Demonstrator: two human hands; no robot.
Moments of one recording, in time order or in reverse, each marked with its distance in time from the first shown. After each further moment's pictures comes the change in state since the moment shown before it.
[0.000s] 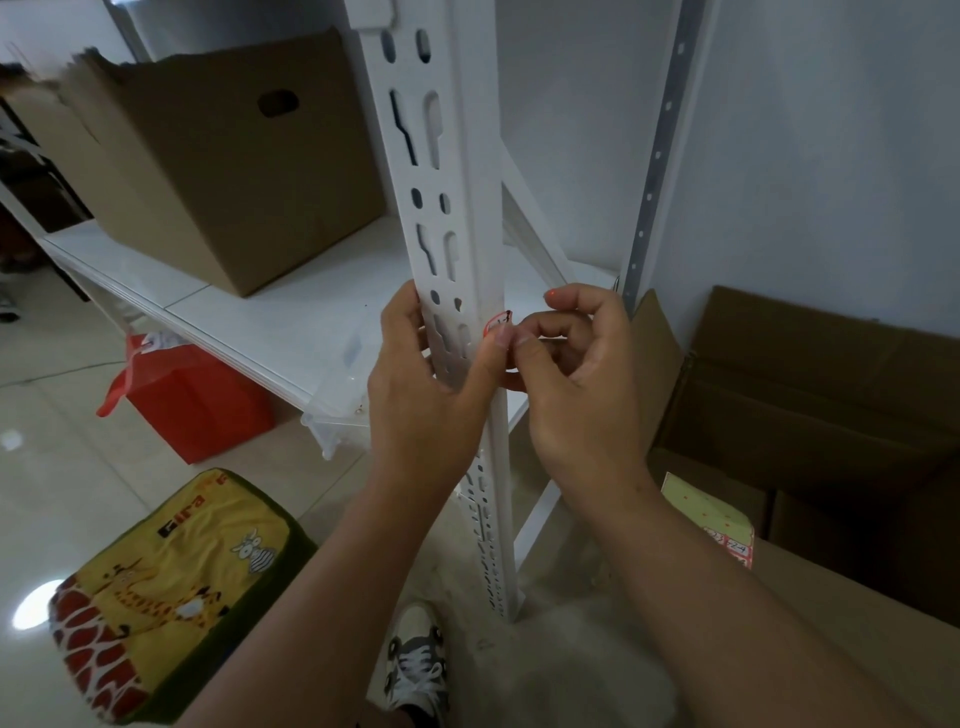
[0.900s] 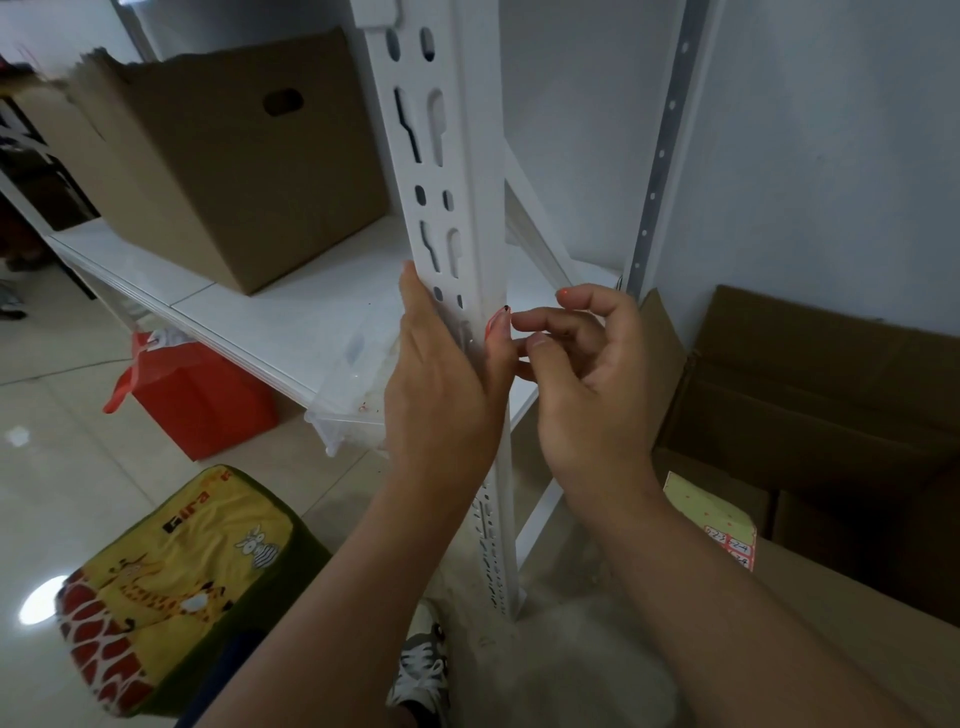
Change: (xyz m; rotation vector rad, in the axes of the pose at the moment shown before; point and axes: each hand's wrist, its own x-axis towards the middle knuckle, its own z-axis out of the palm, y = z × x) left_hand -0.003 0.014 0.009 0.286 0.019 0.063; right_hand -0.005 -0.002 -0.003 -0.003 0.046 -0.010
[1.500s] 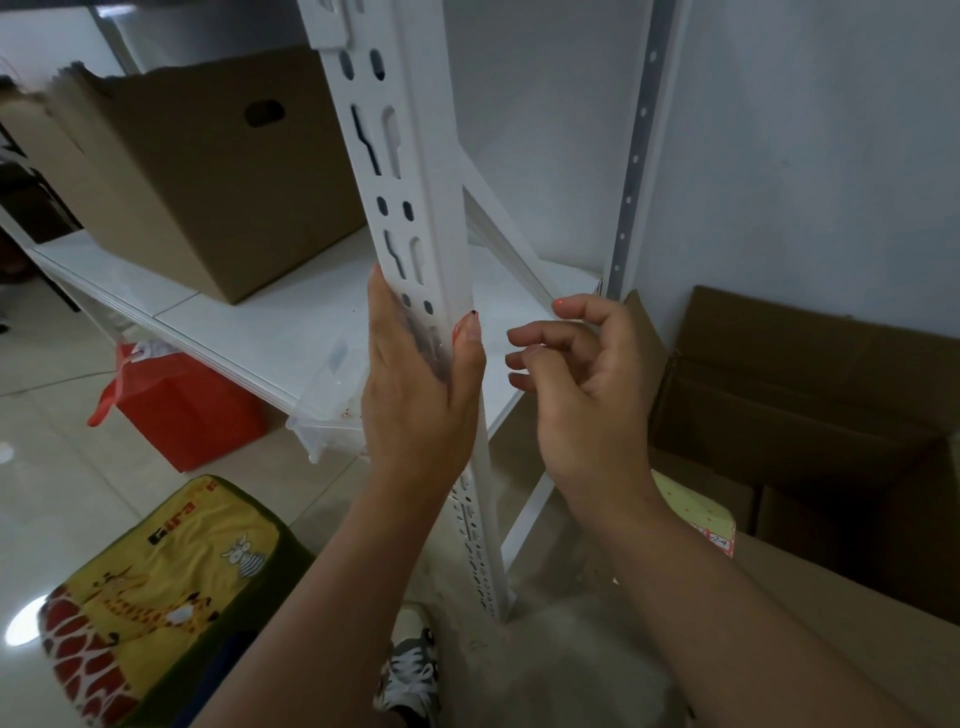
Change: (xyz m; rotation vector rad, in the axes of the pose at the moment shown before) left_hand 0.001 -0.005 0.008 -0.116 0.038 0.032; right_hand -0.002 -0.001 -0.018 -0.026 0.015 0.013
